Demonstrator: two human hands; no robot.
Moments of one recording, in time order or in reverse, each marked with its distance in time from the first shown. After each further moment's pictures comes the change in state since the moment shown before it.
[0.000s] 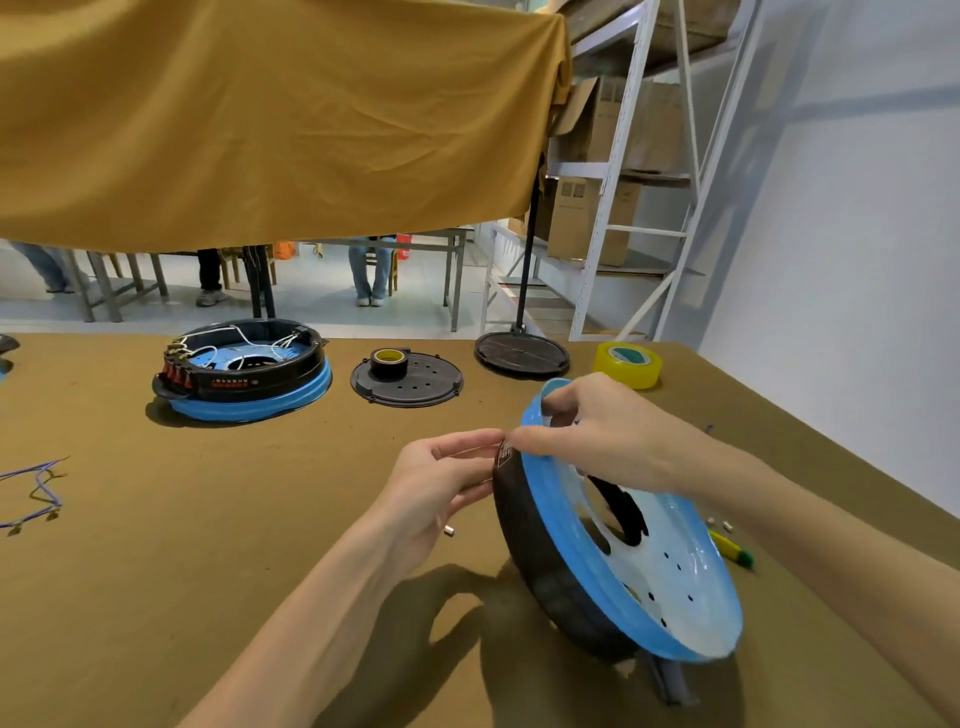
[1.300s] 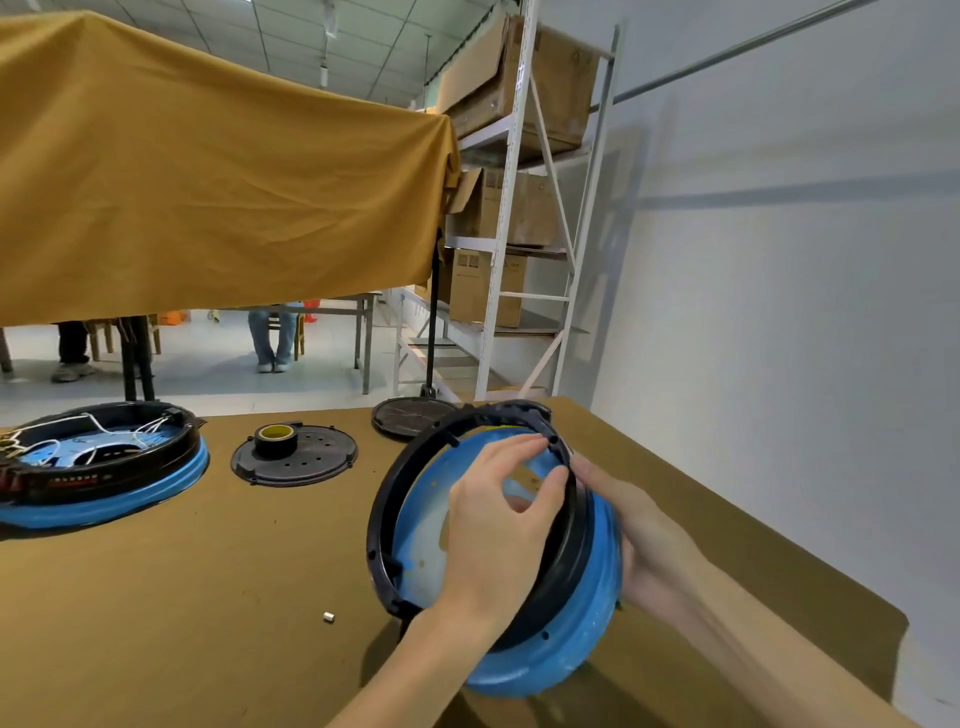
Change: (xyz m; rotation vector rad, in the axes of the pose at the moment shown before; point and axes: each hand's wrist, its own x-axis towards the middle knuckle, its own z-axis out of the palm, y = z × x) left_hand -0.023 0.009 0.158 0.302 0.053 0.768; right_hand -0.083 0.101 -0.028 1.423 0.135 0.221
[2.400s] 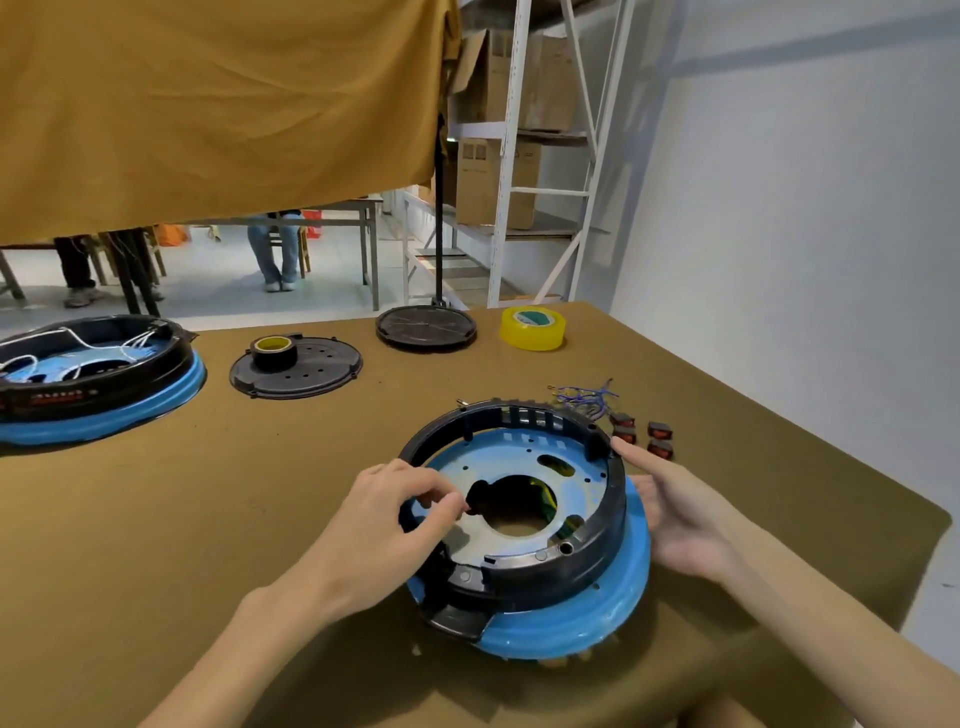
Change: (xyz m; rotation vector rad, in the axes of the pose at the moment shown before) left_hand -0.033 -0.096 -0.104 0.513 -0.508 -0.103; right_hand 0.026 0.069 -0.093 0.235 0.022 0.413
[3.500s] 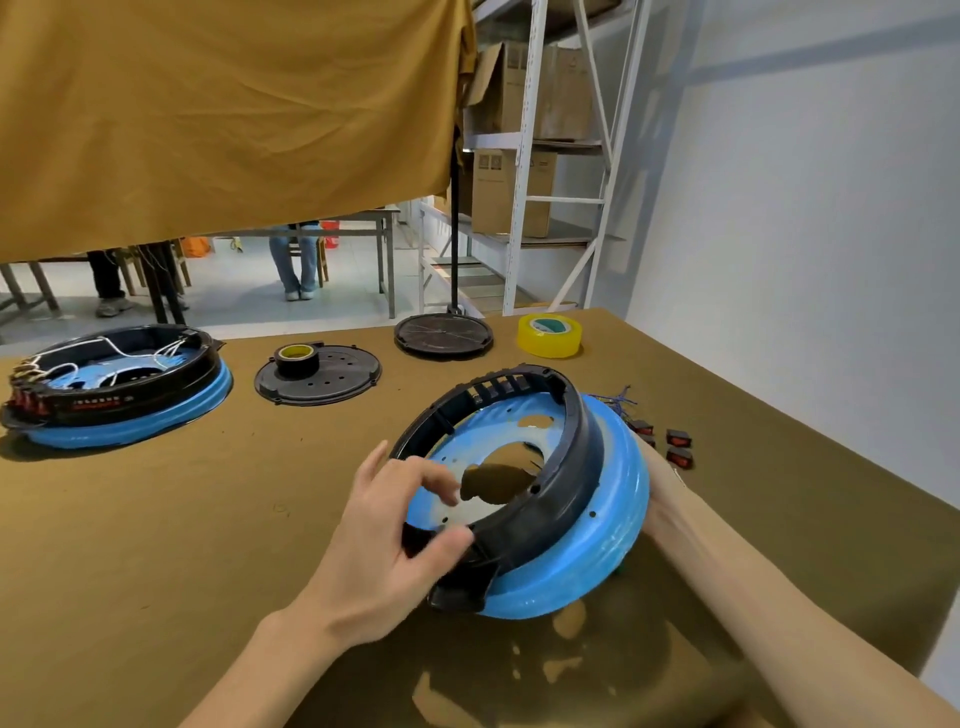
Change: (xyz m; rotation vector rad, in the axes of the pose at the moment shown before) left_hand -0.015 -0.001 -0.002 -0.064 0.213 0.170; right_hand 0.038 -0.005 0.059 0.073 0.276 -0.325
